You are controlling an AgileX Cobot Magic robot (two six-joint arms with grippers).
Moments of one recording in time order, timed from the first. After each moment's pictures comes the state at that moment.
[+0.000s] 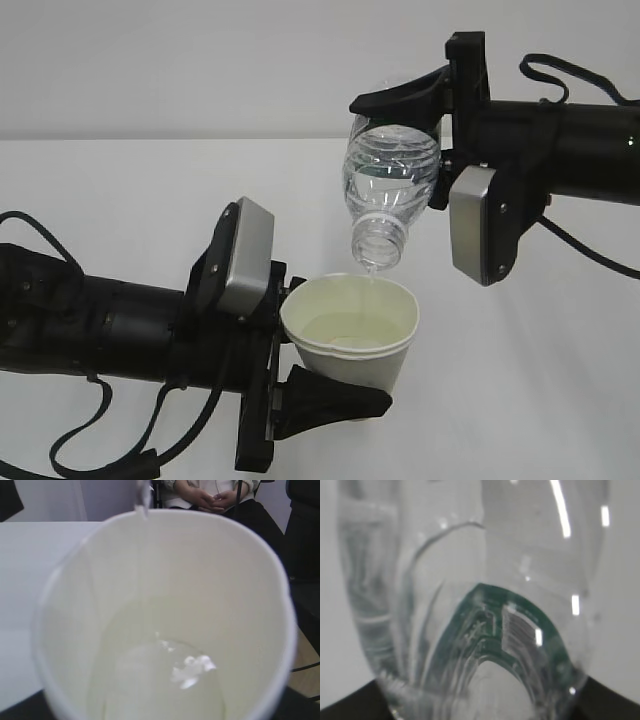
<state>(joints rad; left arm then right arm) -0.61 1.86 -0.71 1.14 -1.06 -0.47 0.23 1.61 -0.85 -1.11 -0.85 -0.91</state>
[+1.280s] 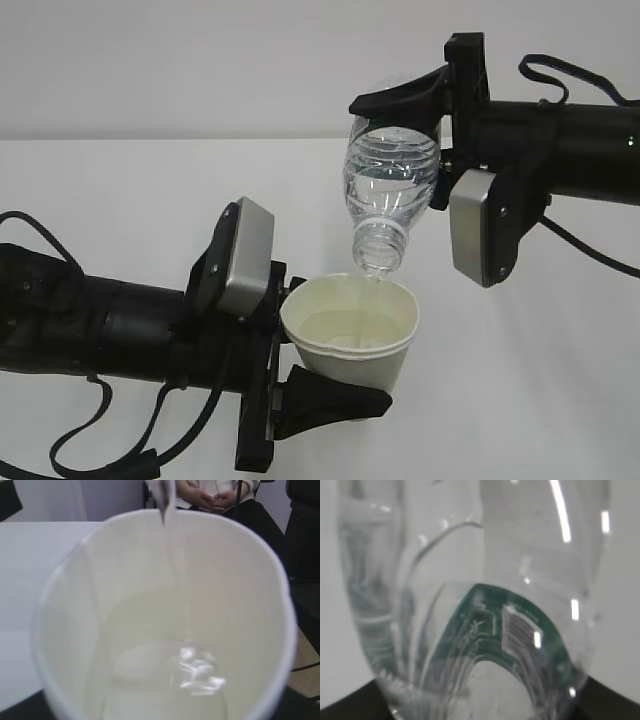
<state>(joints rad) -0.61 1.86 -0.71 1.14 -1.06 -0.47 0.23 1.61 -0.85 -1.12 -0.85 -0.94</state>
